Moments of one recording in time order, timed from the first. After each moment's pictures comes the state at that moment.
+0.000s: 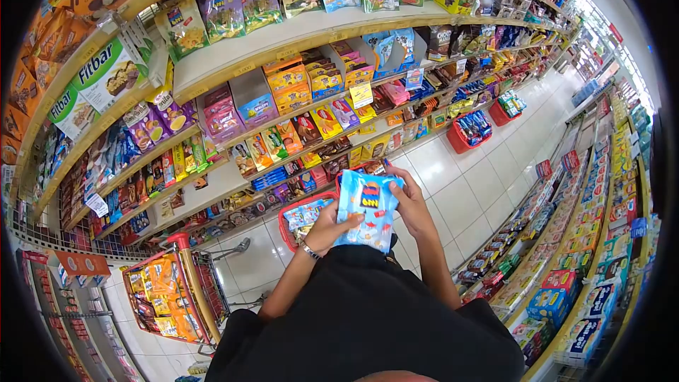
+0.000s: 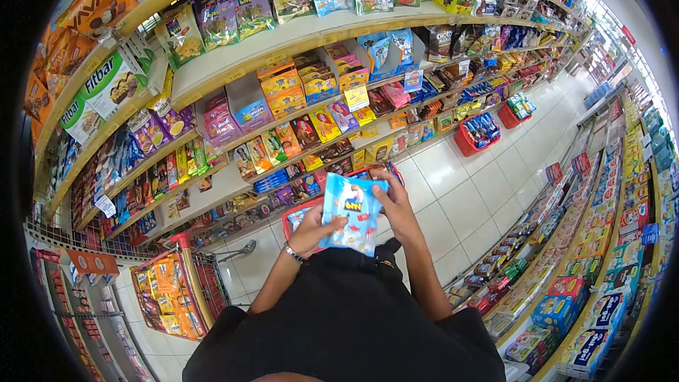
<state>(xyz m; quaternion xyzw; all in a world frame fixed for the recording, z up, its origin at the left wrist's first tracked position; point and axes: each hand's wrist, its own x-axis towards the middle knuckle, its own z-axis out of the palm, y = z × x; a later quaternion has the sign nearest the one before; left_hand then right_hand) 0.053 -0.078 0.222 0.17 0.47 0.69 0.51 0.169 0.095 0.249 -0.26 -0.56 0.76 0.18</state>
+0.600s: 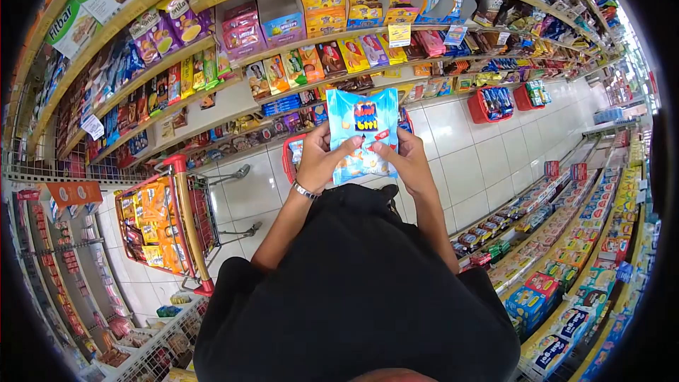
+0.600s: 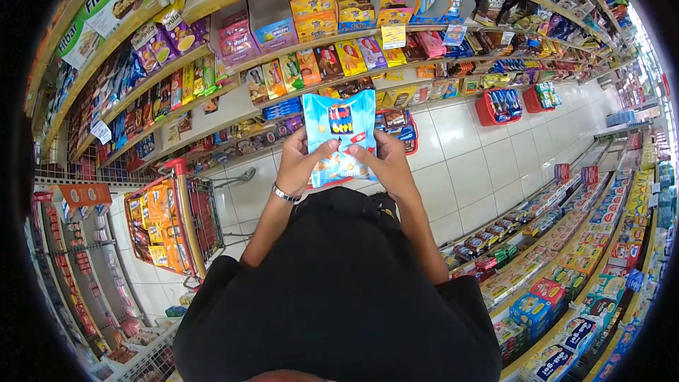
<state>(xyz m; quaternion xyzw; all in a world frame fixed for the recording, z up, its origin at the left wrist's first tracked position) 0.033 -0.098 0.237 0.15 0.49 0.80 0.32 0.137 0.055 0.256 -0.16 -0.62 0.76 0.08</state>
